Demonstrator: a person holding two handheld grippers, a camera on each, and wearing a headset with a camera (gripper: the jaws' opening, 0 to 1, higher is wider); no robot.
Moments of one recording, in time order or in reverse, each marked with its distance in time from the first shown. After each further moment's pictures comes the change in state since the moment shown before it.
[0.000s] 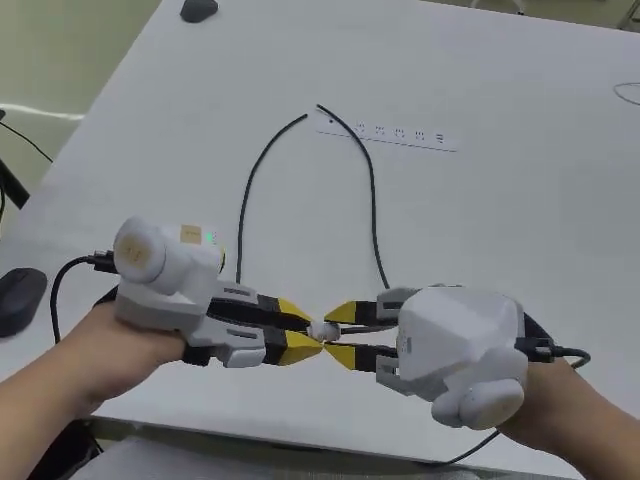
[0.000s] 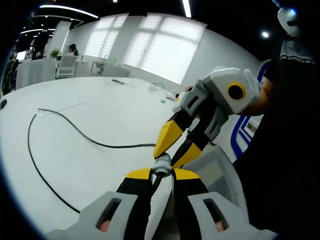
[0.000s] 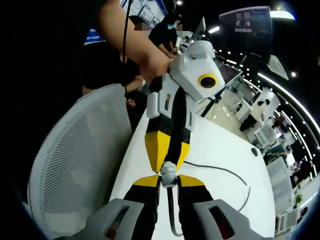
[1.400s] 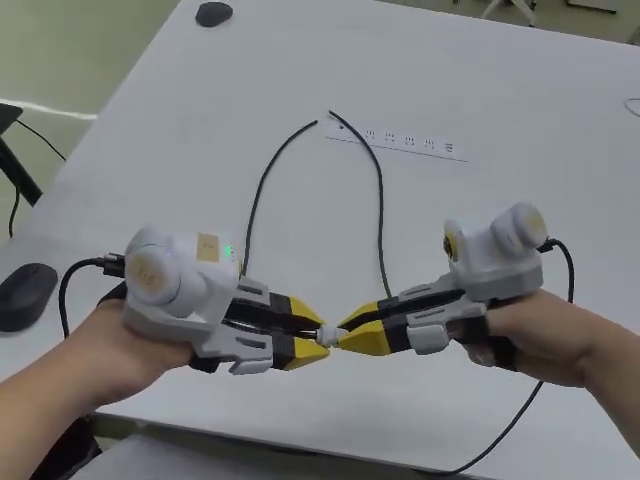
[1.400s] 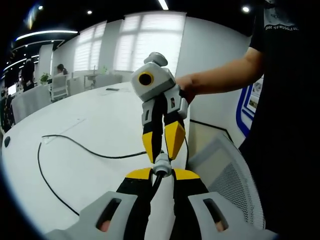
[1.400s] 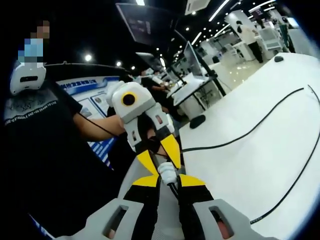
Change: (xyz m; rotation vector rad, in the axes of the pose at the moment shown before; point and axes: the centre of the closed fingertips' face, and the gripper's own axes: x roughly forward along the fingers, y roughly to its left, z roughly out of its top) left arm -0.004 -0.007 0.006 0.227 0.041 0.037; right arm -0.010 -0.001 0.005 0.957 -0.316 0.519
